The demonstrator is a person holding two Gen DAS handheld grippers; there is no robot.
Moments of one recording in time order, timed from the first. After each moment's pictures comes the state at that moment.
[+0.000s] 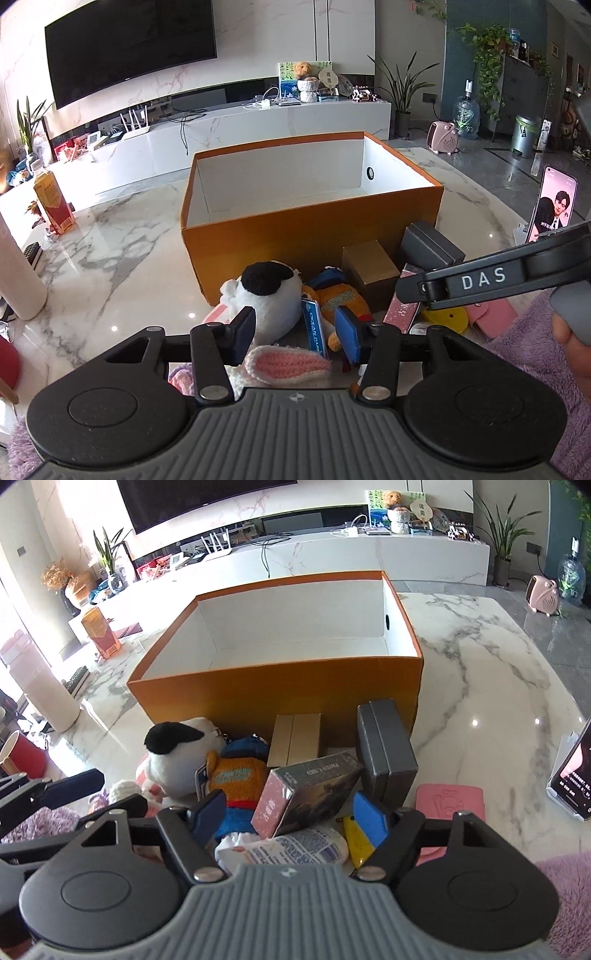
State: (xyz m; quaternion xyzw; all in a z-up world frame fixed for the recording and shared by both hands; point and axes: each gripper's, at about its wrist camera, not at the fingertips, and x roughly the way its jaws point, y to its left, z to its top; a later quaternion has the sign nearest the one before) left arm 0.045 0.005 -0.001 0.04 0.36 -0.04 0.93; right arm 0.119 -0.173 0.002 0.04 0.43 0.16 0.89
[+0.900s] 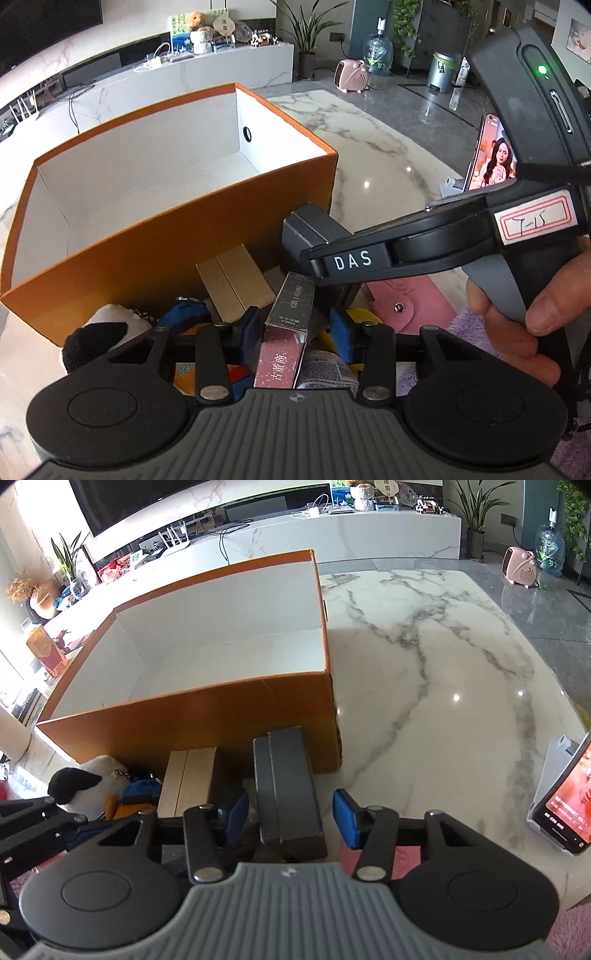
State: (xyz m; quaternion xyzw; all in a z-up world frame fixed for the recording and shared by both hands) left arm 0.129 -0.074 -0.029 0.07 0.45 -0.20 0.87; right arm 0.199 -0.224 -0.031 0.05 0.46 0.12 0.88
